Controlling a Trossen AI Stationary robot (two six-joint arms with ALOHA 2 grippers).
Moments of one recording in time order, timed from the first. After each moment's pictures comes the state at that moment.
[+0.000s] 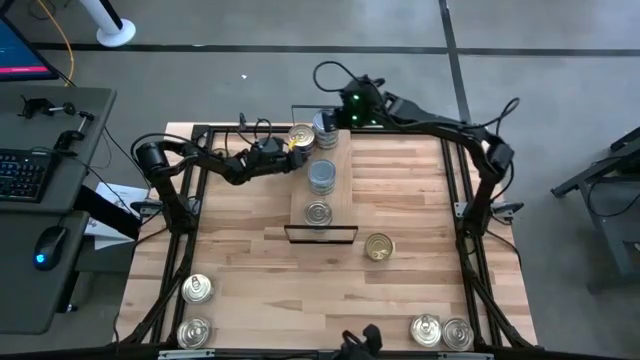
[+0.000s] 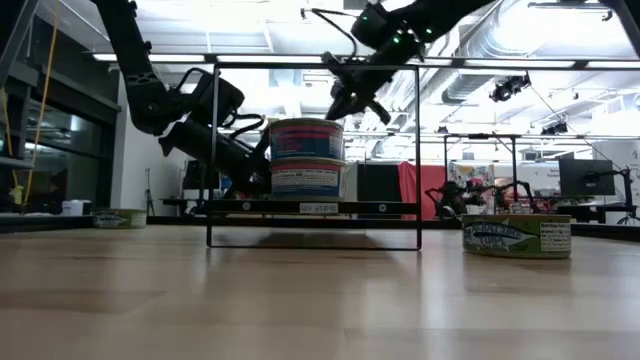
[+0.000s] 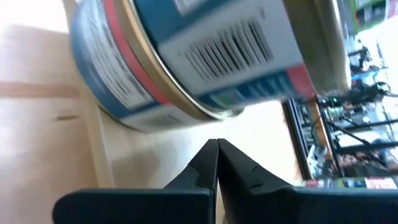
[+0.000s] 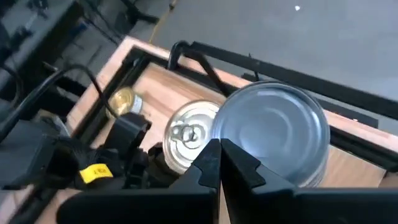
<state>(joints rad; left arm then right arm) 0.53 1.77 0.61 0.73 0.05 -1.04 -0.55 1.82 1.58 -0.39 -0.06 0.57</state>
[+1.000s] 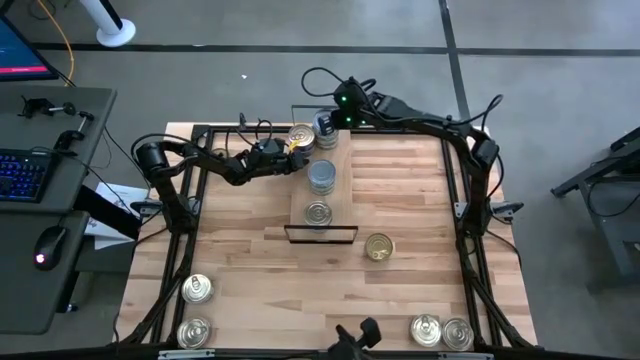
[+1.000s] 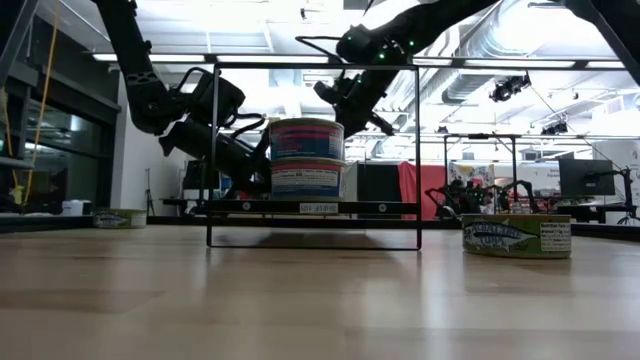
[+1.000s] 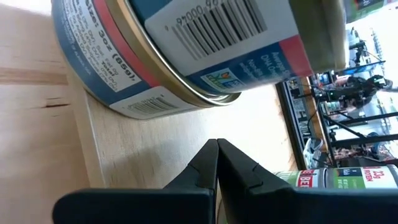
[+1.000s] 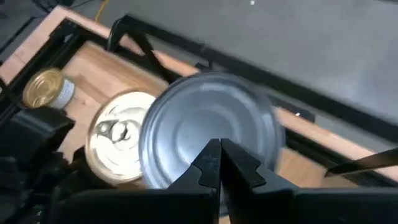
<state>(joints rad) 0.52 1.77 0.61 0.73 0.07 -1.05 -0.55 1.94 1.69 -0.53 0.08 0.46</state>
